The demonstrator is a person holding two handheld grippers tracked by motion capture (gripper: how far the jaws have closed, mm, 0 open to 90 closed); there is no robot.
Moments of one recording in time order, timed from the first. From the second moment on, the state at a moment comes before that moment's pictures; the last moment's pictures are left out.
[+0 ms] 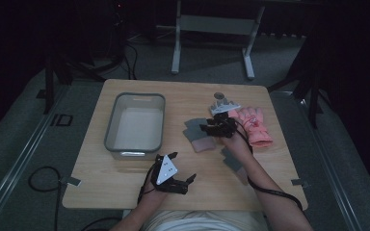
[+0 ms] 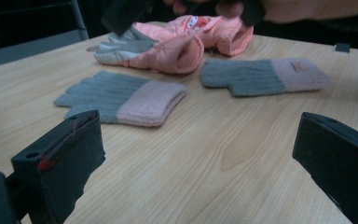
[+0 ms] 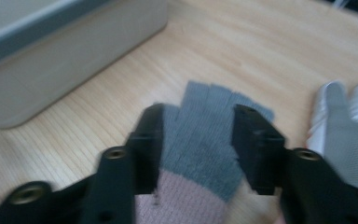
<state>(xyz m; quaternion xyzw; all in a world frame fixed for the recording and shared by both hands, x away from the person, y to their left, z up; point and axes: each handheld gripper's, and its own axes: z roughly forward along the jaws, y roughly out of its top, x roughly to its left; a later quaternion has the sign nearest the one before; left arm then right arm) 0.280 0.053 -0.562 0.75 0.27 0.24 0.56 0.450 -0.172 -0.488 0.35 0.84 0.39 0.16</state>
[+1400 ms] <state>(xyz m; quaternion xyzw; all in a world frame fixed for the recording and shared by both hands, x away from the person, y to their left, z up) 0.284 0.061 -0.560 0.73 0.28 0.24 0.57 0.482 -0.147 -0.507 0.38 0.87 0.29 0.11</state>
